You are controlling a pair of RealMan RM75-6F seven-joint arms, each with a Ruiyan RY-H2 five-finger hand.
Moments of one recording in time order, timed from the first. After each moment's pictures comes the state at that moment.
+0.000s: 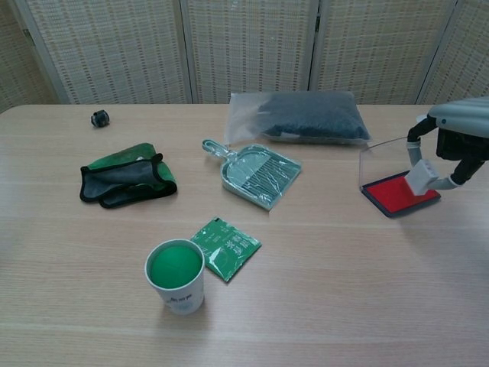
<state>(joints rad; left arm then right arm) -0.12 -1.09 0.06 -1.68 1.59 1.40 0.09 0.61 -1.30 0.14 -1.52 -1.09 0.86 -0.38</state>
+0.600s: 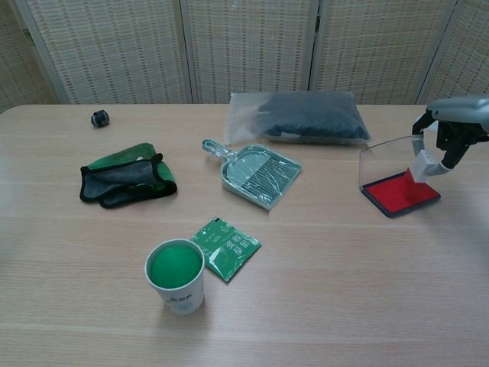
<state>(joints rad) -0.13 -1.08 0.06 -1.67 1.61 1.39 0.07 0.77 -1.38 0.16 -1.31 -0.73 0.73 -0.47</state>
